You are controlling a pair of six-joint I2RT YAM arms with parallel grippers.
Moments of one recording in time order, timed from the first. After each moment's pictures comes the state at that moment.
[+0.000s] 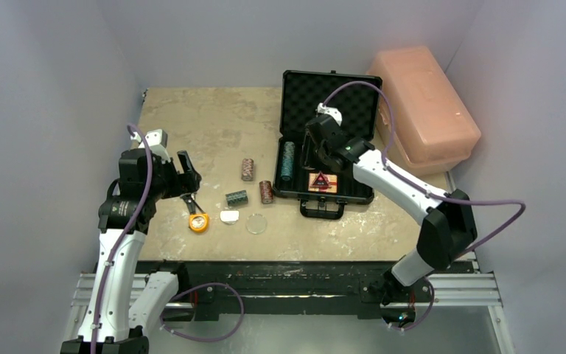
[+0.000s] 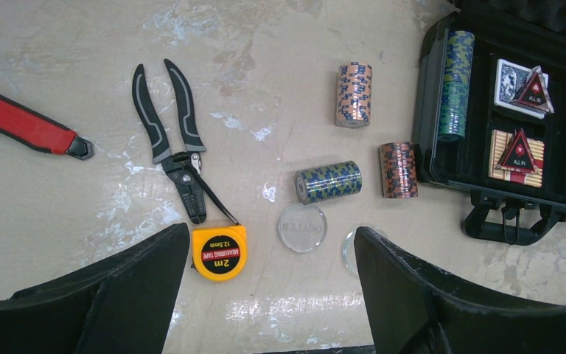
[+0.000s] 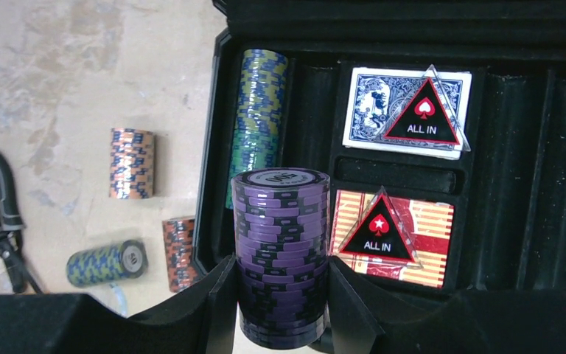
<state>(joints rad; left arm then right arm) -0.02 0.79 0.97 -0.81 0.10 -0.27 0.66 1.52 1.29 -0.55 0.26 0.63</state>
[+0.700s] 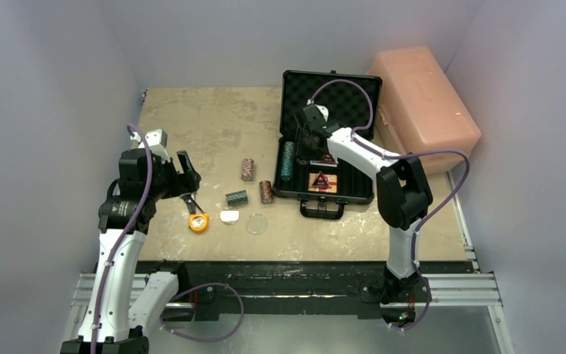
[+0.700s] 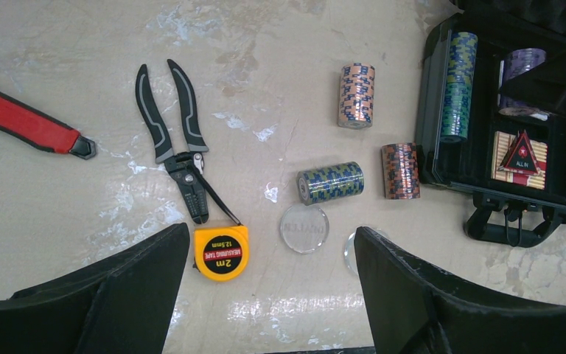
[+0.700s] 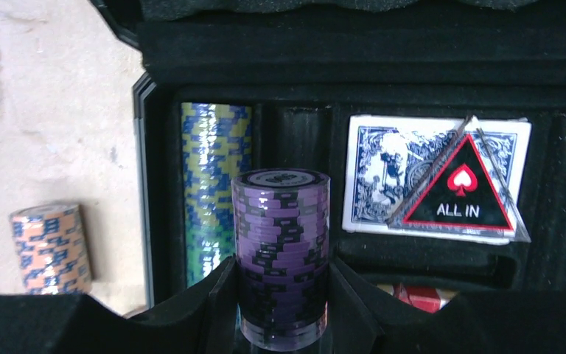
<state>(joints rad) -0.02 0.79 0.97 -0.81 0.09 -0.27 0.57 1.94 1.57 -0.60 0.22 0.63</state>
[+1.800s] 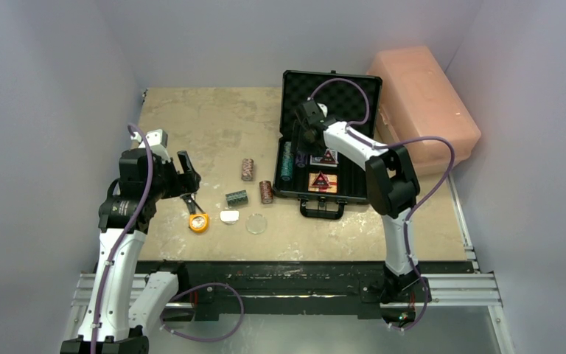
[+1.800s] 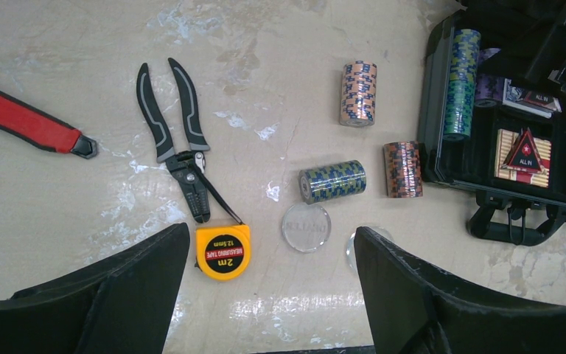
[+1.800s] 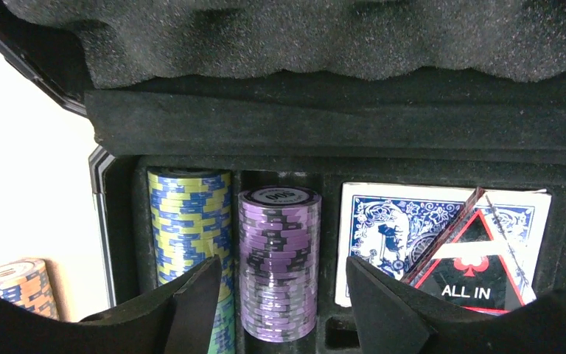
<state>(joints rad) -0.02 0.79 0.97 -0.81 0.09 -0.27 0.52 2.12 1.70 -0.61 0.19 0.60</state>
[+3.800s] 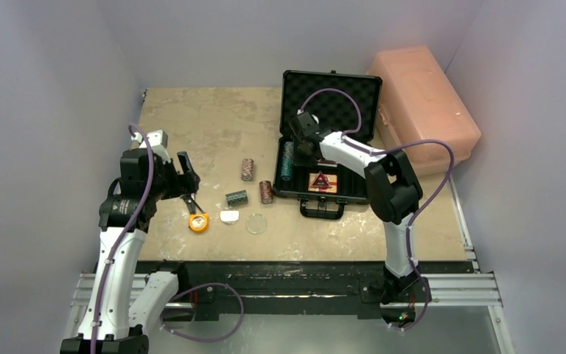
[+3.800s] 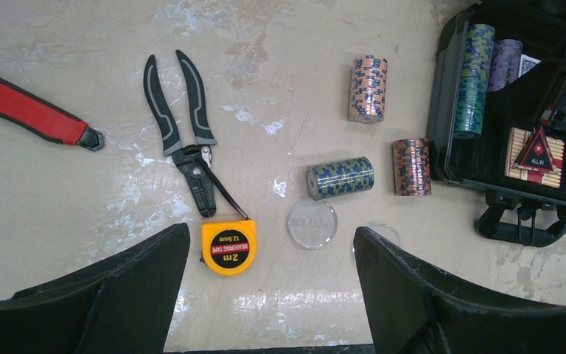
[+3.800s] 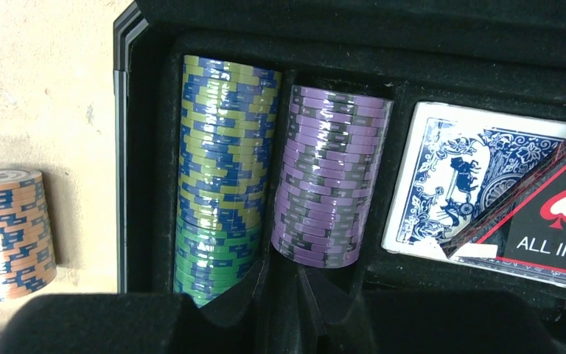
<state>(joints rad) -0.02 0.80 0.97 -0.83 0.07 -0.26 0.58 2.05 1.55 -0.53 0.12 0.55</state>
